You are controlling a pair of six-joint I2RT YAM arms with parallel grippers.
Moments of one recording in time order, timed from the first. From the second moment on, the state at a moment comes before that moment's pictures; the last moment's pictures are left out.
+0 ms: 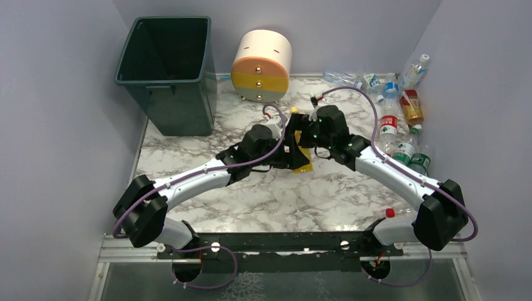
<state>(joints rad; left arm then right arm) -0.86 1.41 0.93 0.05 0.24 -0.74 0.63 1.35 1.00 -0.14 -0.08 0.59</state>
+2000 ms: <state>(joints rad) -0.47 1.39 1.44 -0.27 0.21 -0.51 0.63 1.04 1.20 -0.45 0.27 0.58</state>
